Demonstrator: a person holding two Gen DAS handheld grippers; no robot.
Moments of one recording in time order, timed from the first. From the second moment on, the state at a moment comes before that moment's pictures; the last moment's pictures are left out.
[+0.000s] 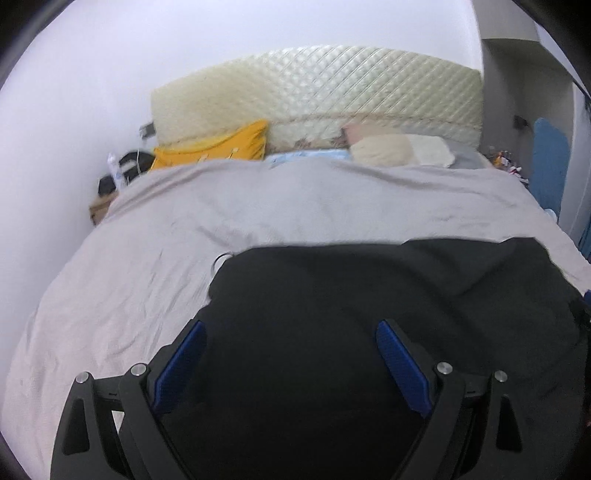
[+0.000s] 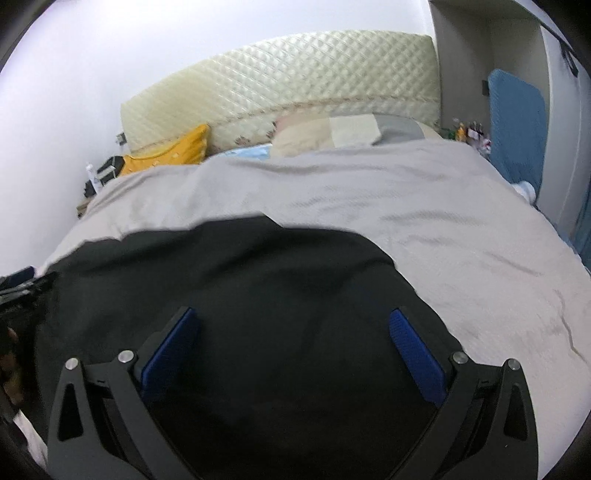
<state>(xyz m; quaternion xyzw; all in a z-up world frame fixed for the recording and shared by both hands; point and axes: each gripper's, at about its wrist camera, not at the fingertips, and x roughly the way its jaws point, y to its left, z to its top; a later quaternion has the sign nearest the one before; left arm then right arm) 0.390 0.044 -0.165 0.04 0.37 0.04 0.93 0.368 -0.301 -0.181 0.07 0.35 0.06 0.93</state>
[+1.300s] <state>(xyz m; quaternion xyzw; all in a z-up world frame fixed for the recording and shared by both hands) 0.282 0.046 -0.053 -0.02 0.32 0.03 0.95 0.291 -0.286 -0.094 0.09 0.28 0.06 0.95</state>
